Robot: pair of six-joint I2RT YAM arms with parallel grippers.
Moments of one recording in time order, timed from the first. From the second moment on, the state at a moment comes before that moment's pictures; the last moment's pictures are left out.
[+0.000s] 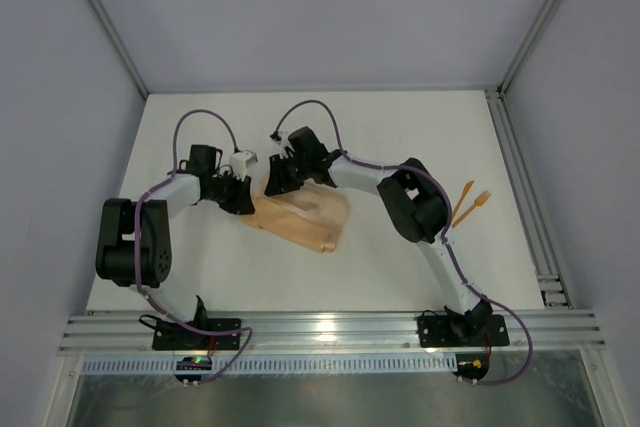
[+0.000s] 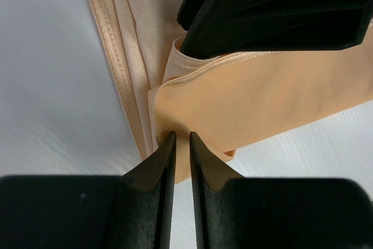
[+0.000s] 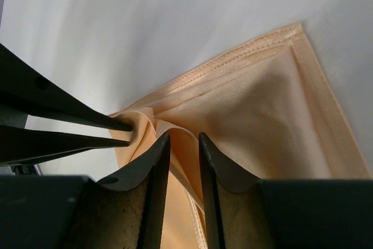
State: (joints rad) left arm -0.06 1.65 0.90 -0.38 0.60 0.34; right arm 0.74 2.33 1.70 -0.07 -0.50 0.44
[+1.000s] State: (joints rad) left arm -0.06 1.66 0.89 -0.37 0.58 0.34; right arm 0.74 2.29 1.64 -0.03 -0.47 0.43
